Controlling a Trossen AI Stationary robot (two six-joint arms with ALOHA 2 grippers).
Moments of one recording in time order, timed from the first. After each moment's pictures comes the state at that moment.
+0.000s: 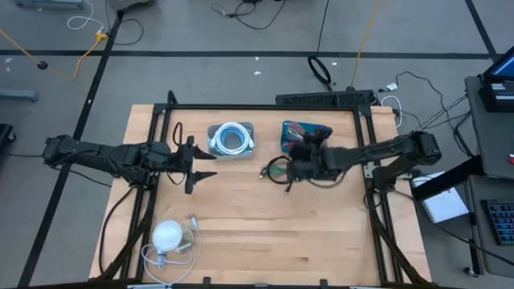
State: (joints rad) left arm -0.09 0.73 0.55 -0.11 -0.15 -0.06; right arm 0.10 1.54 1.16 -0.96 1.14 0.23
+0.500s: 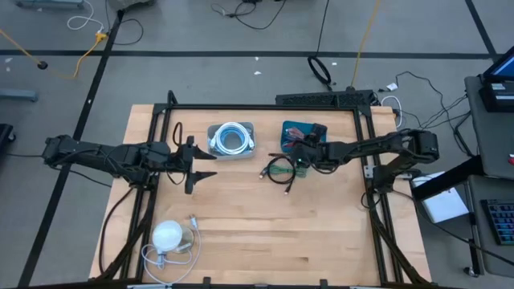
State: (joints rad) left arm -0.09 0.73 0.55 -0.11 -0.15 -0.05; right arm -0.16 1.53 0.77 -0.31 0.84 -0.11
